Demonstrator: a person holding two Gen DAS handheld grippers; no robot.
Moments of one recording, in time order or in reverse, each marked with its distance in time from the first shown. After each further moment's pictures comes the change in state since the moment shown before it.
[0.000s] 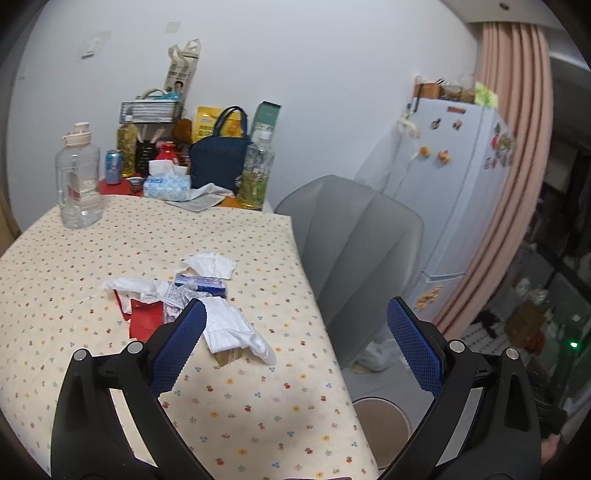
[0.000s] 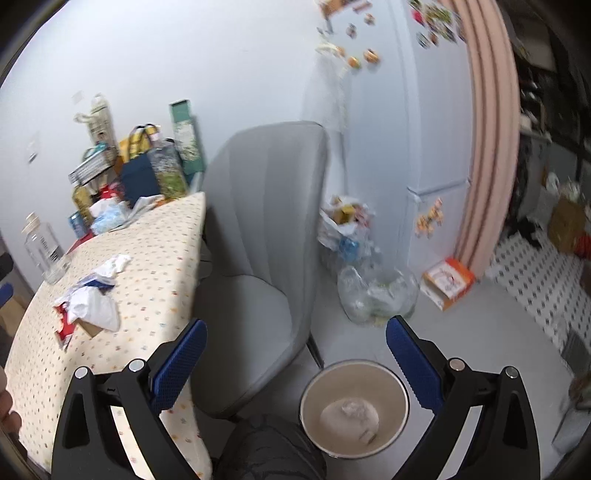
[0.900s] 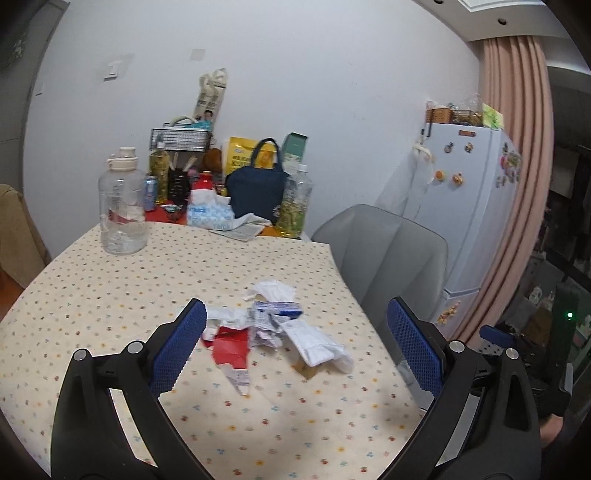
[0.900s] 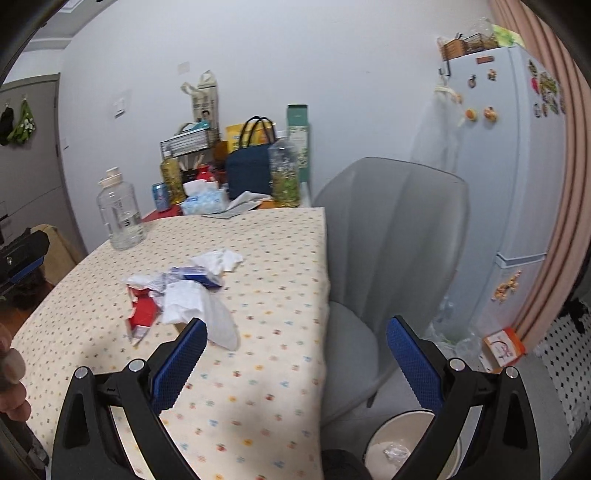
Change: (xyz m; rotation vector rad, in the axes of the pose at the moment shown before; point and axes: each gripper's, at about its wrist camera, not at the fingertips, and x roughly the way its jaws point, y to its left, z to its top) left arm -0.046 0.087 0.005 0.018 -0.116 0.080; right arm 0.007 0.158 0.004 -0.249 -0.071 0.243
